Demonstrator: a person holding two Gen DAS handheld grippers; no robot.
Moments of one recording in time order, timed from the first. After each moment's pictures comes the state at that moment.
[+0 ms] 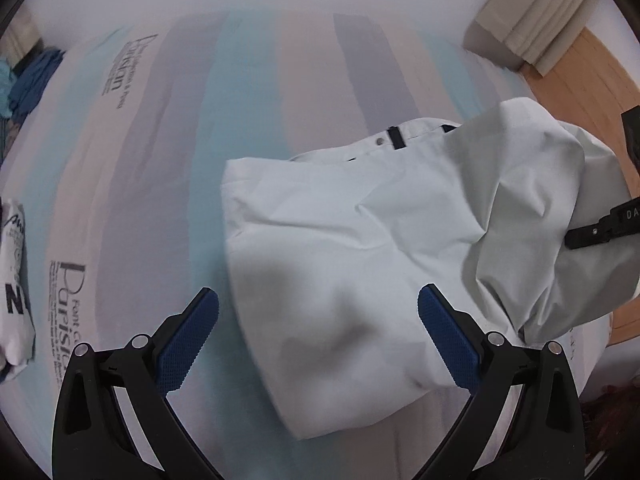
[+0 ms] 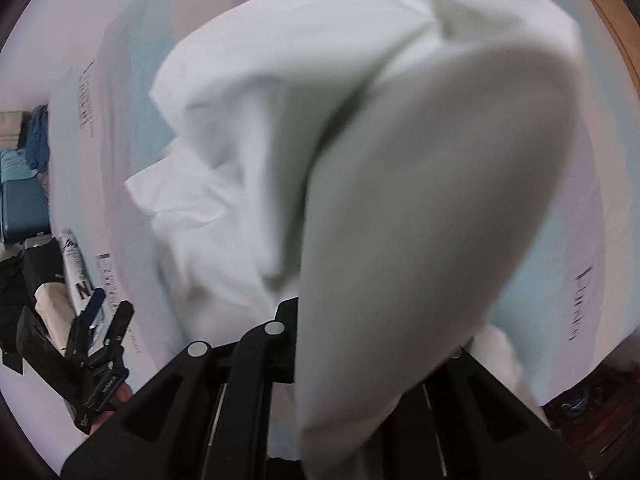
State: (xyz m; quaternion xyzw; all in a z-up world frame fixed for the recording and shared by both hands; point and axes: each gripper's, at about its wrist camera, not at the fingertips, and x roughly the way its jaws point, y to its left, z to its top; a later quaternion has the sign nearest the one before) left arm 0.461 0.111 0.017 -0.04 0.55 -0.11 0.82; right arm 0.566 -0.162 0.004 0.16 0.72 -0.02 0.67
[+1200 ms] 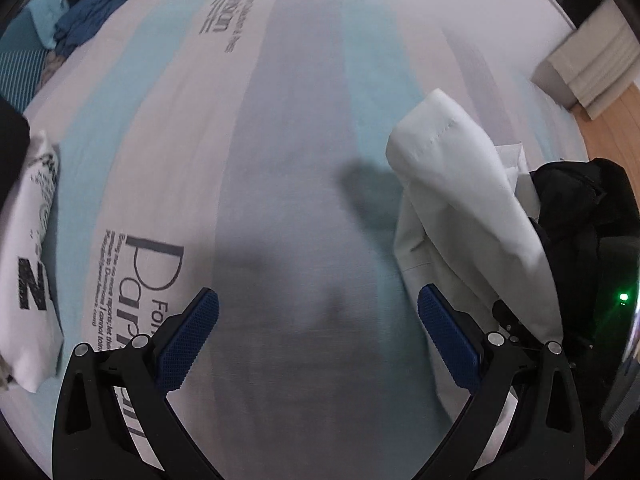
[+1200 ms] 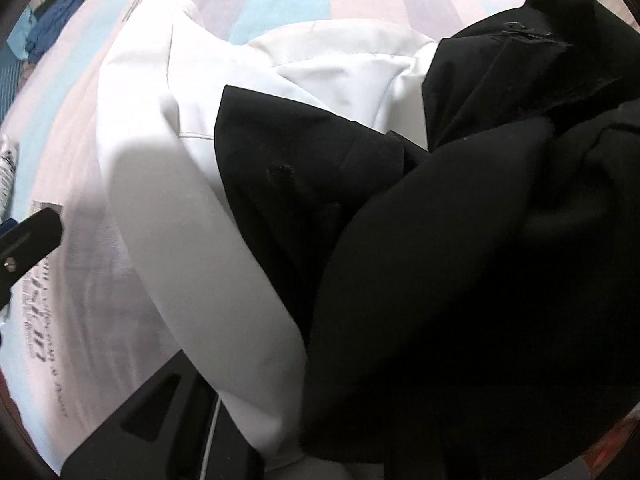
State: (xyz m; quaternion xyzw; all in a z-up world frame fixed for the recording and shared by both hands) left arm 0.484 0.283 -0.055 -0.09 0.56 -0.04 0.82; right arm 0.553 0.116 -0.111 -0.07 0.61 -0.07 0.79
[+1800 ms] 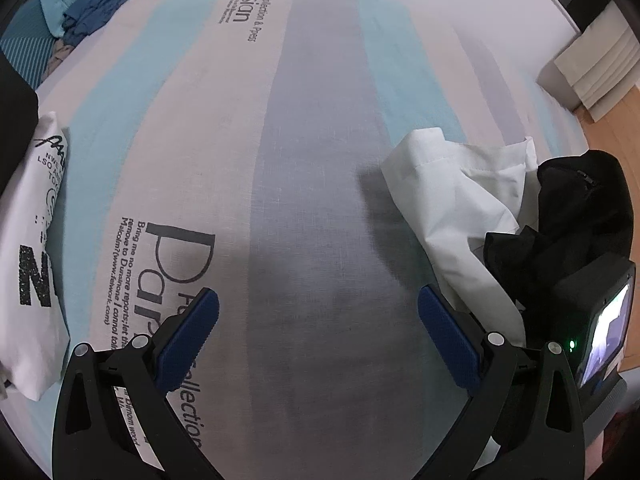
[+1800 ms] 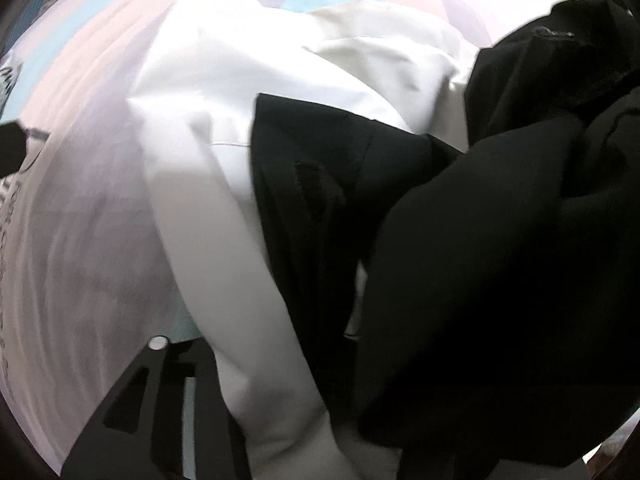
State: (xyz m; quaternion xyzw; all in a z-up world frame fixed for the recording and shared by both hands) left arm 0.472 0.301 -0.066 -0.08 0.56 -0.04 0.83; right arm 0.532 0.177 -0.145 -0.15 0.59 -0.05 0.79
